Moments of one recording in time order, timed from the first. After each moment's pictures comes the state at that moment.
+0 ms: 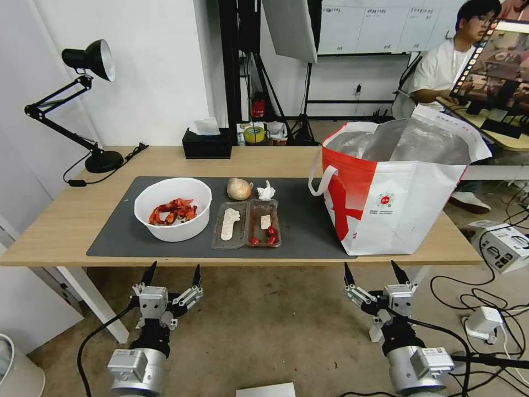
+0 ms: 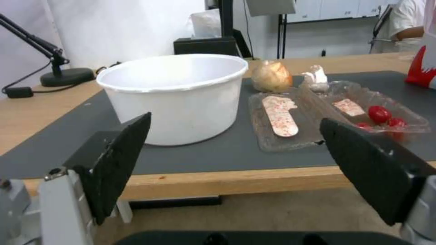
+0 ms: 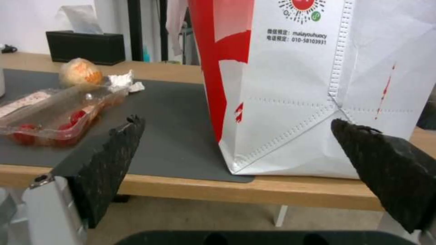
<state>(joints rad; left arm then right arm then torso) 1.80 -1.50 -0.55 -2.30 0.00 0.00 0.00 -1.80 1.50 0.55 2.30 0.00 0.00 0.00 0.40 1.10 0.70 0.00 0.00</state>
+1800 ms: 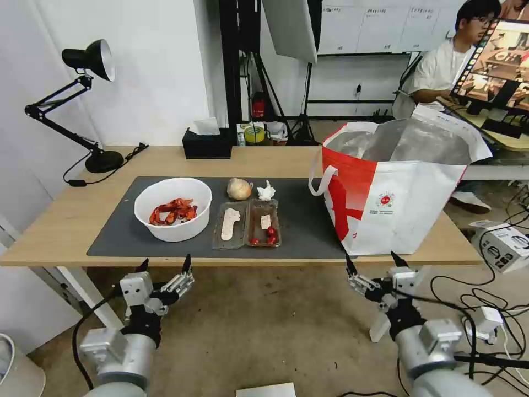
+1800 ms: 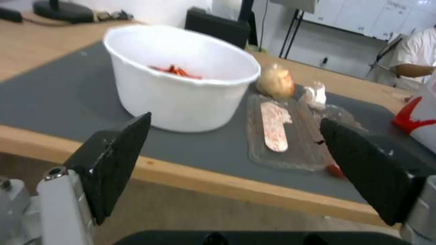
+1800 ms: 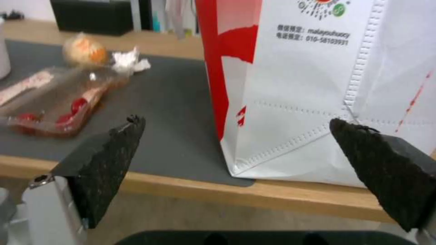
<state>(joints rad) 1.73 -1.51 -0.58 -2.42 -0.32 0.30 -0.09 -1.66 1.22 0.56 2.39 0.26 -0.39 0.11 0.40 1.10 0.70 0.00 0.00</state>
